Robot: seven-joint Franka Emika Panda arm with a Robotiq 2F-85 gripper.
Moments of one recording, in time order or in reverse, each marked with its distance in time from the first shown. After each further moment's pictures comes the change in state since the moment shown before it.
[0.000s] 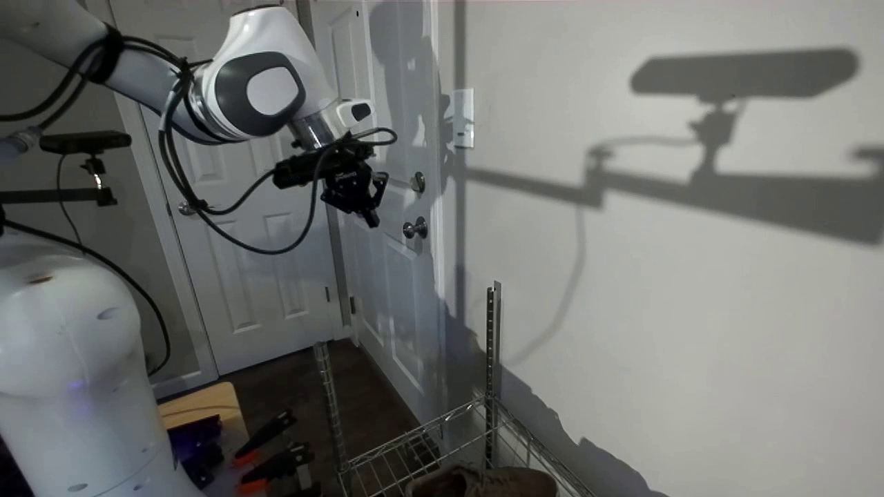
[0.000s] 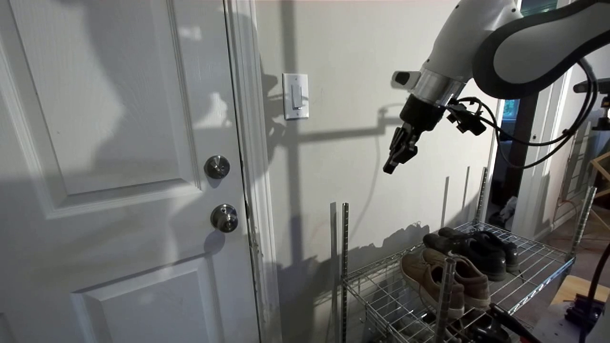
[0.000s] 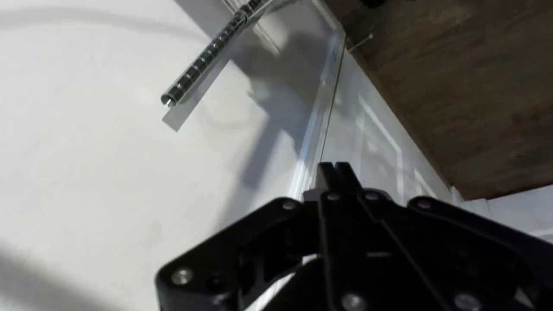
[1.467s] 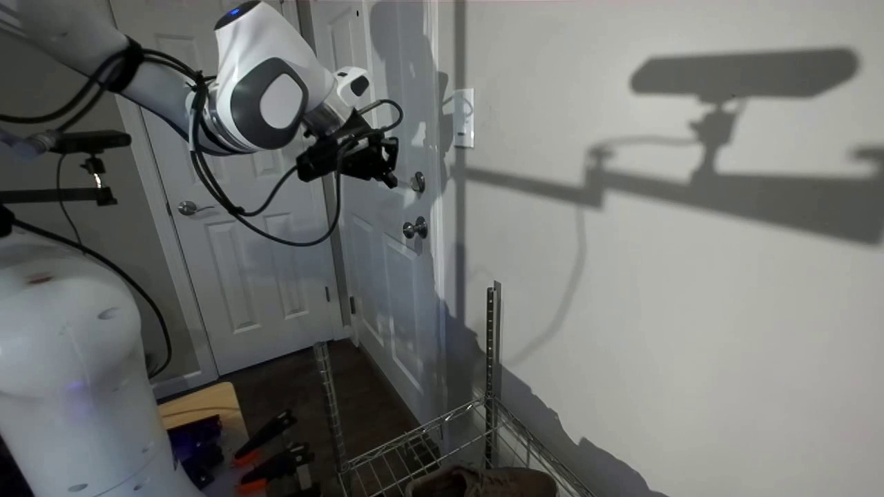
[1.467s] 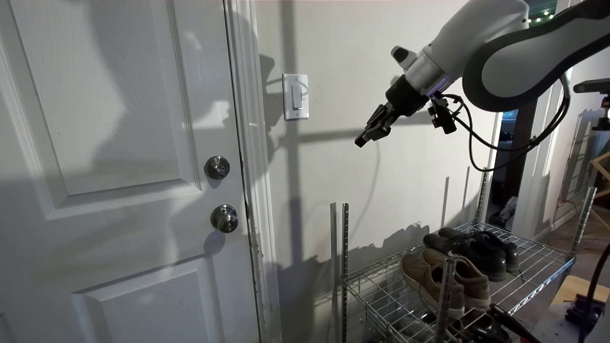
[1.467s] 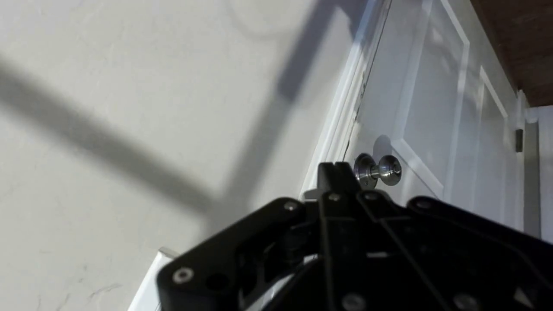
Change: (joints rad) arm 0.003 0.066 0.005 0.001 -0.003 0.399 0.023
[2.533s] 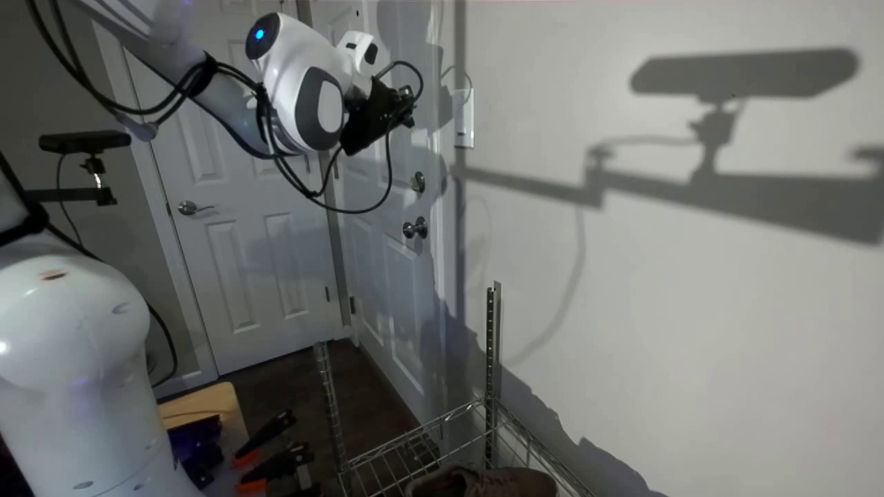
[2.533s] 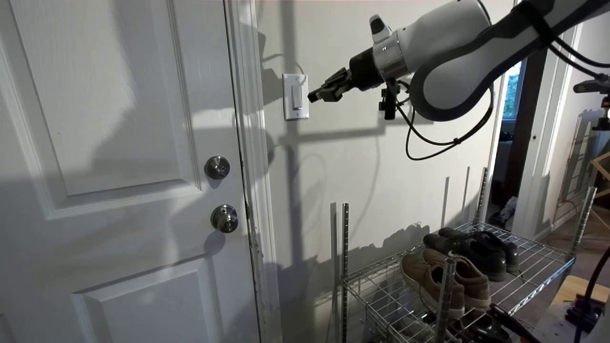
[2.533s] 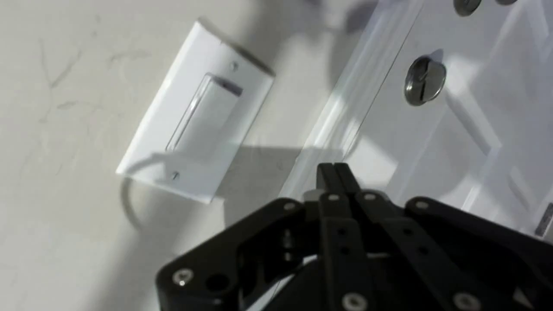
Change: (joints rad) arm 0.072 0.301 -0.043 0.219 -0.060 0.526 -0.002
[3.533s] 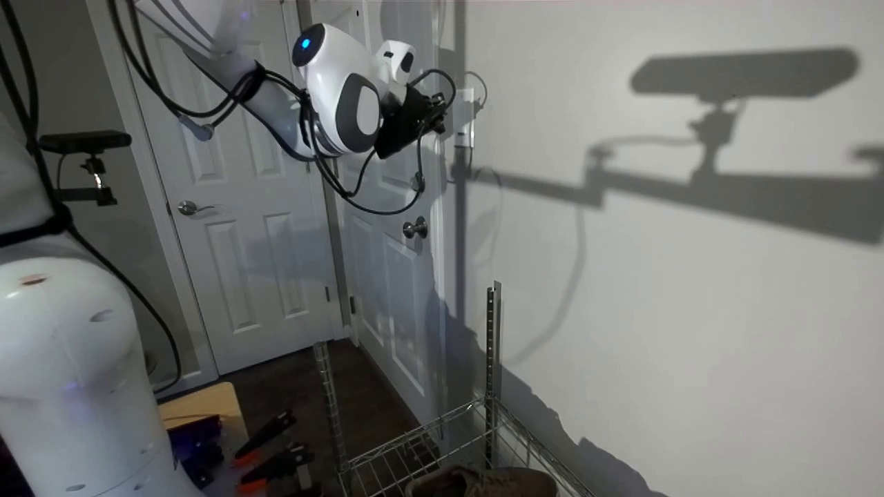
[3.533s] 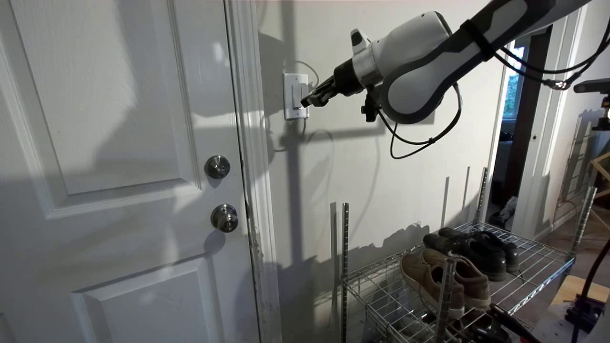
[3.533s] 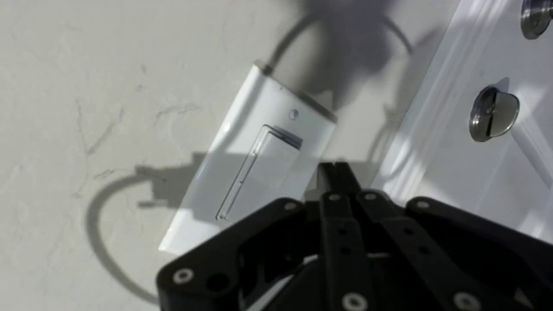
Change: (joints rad) arm -0.113 0.172 0.040 0.149 -0.016 -0.006 0.033
